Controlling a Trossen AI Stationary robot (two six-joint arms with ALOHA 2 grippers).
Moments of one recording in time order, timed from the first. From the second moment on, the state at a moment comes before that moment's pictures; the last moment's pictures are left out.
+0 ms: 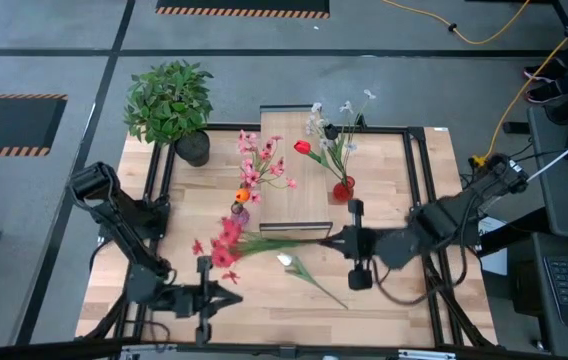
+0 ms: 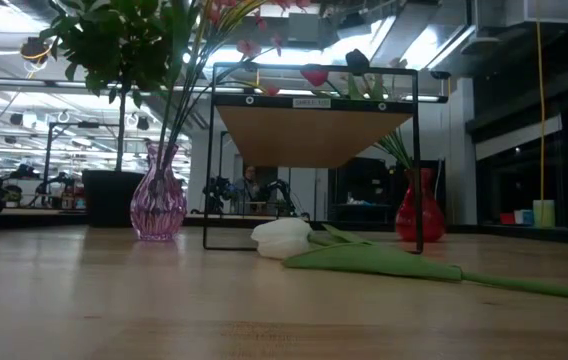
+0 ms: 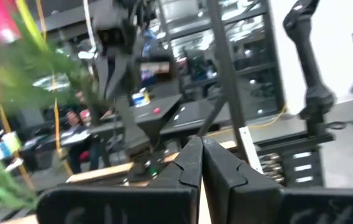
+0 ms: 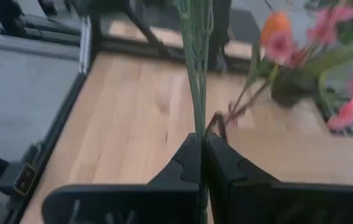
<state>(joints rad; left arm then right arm) -0.95 1.57 0.79 1.09 -0.97 0.46 0.56 1.40 1.43 -0.60 0.55 0.15</state>
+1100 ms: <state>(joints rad) -0.66 1.58 0.79 1.05 -0.86 0.32 0.38 1.22 0.61 0.86 0.12 -0.22</state>
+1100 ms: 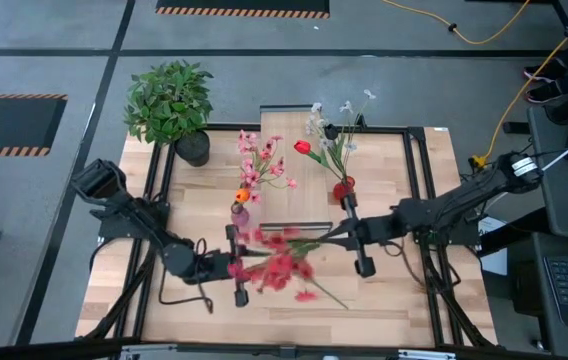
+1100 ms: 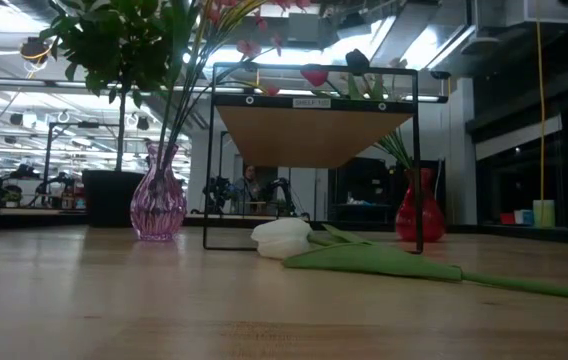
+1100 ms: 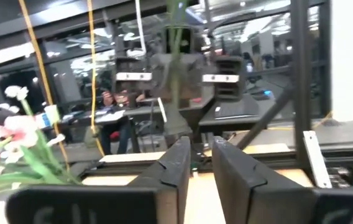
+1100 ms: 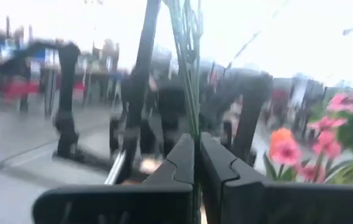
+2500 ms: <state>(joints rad) -0.40 1.58 0.79 1.07 -0.37 0.05 0.34 1.55 0.61 1.25 0.05 -0.16</state>
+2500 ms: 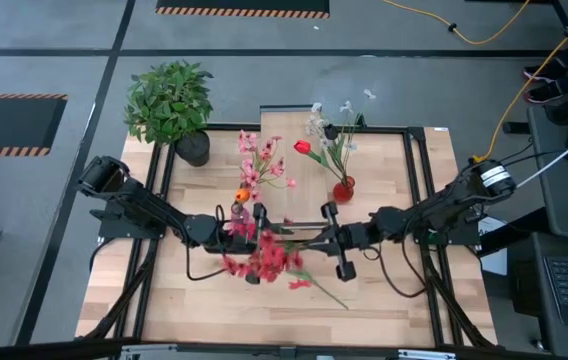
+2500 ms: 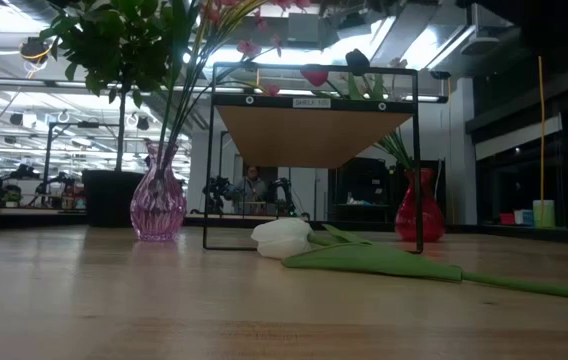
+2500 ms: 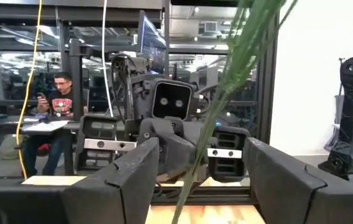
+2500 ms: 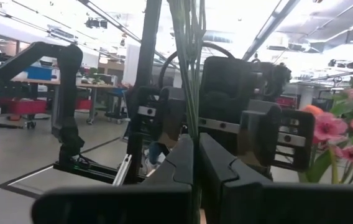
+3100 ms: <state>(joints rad) -0.39 1.63 0.92 0.94 -0.36 0.02 0.34 1.56 0.62 1.25 0.05 -0.16</state>
